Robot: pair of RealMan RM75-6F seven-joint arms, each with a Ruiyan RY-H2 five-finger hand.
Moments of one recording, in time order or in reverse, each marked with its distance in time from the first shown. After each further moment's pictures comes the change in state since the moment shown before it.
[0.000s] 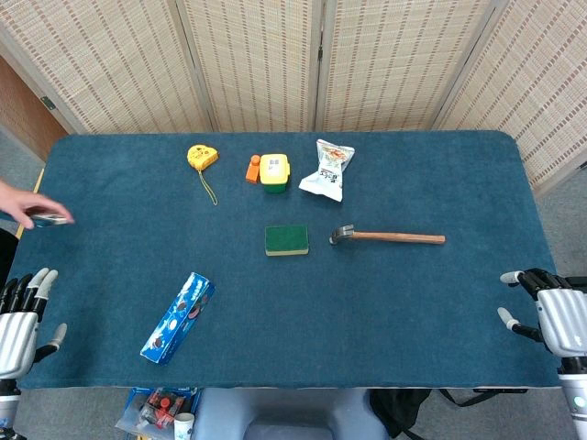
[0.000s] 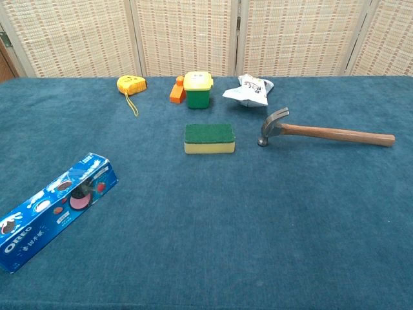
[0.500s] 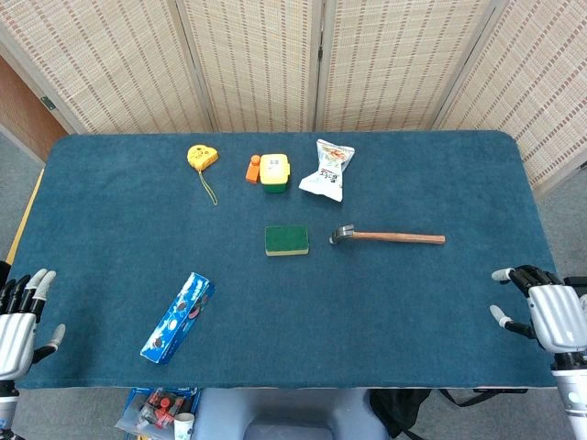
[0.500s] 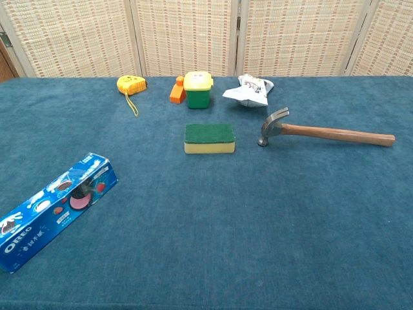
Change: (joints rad) left arm 0.003 -0.001 0.002 0.008 0.001 0.001 -0.011; right arm 0.029 0.014 0.007 -0.032 -0.011 -0.031 -0.005
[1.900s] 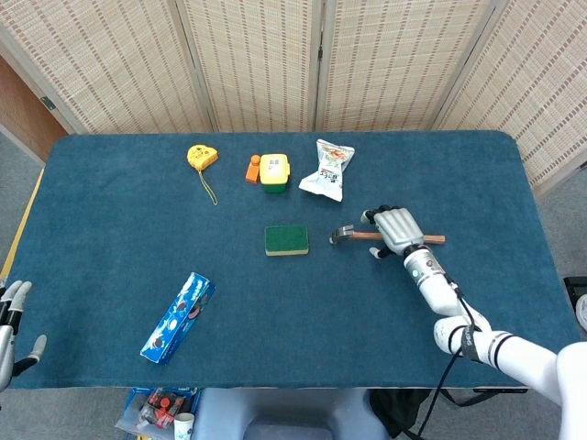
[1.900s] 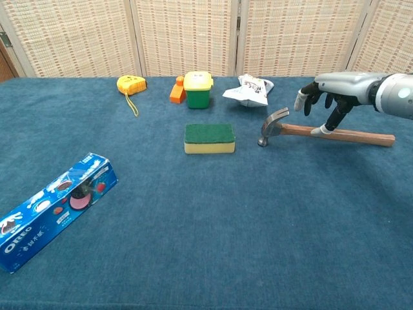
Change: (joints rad) left arm 0.061 0.014 0.009 0.013 -0.031 0.037 -0.039; right arm 0.691 -0.459 0.167 0.465 0.458 -0.780 -0.314
